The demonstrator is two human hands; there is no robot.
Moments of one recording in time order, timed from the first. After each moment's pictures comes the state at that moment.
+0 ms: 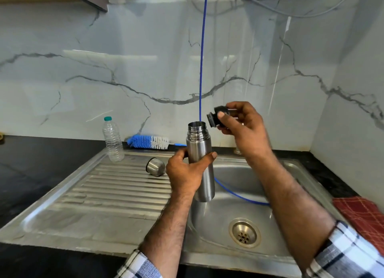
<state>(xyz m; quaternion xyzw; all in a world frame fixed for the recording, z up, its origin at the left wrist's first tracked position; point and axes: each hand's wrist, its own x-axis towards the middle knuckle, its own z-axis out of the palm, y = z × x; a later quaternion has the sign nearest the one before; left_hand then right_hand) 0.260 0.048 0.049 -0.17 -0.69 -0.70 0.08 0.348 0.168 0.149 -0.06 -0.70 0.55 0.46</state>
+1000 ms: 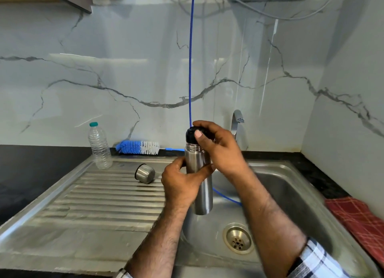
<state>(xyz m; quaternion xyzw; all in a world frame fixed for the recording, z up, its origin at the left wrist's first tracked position) 0.271 0.051 0.045 -0.23 -0.70 -0.67 0.06 0.329 0.159 0.115 -0.03 -0.75 0.53 0.38</state>
